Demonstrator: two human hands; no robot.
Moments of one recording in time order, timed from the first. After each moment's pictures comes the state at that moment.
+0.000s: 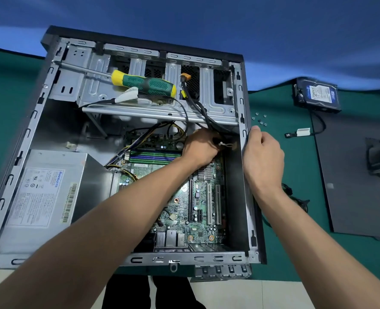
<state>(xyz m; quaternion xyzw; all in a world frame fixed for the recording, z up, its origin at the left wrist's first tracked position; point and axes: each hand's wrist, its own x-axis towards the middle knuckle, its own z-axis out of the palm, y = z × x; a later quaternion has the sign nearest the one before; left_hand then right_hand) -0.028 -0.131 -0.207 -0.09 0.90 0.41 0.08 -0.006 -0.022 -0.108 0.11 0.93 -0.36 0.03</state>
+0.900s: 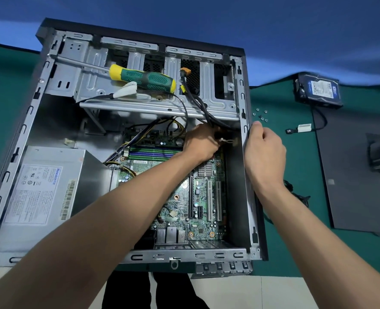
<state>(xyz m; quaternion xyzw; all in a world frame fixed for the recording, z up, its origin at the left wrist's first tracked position) -0.025 -0.131 -0.200 -0.17 0.87 0.43 0.16 -0.005 -0.023 -0.106 0.11 0.92 -0.37 0.03</state>
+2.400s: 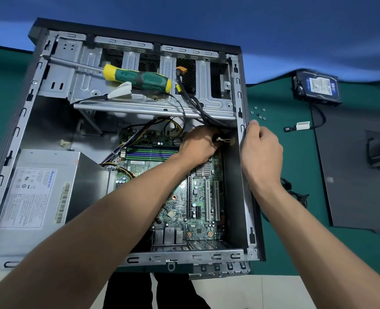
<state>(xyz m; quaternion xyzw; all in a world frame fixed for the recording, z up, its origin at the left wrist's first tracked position) -0.025 -0.131 -0.203 -0.08 0.92 0.37 0.11 -0.007 -0.023 -0.107 0.12 0.92 -0.37 0.03</state>
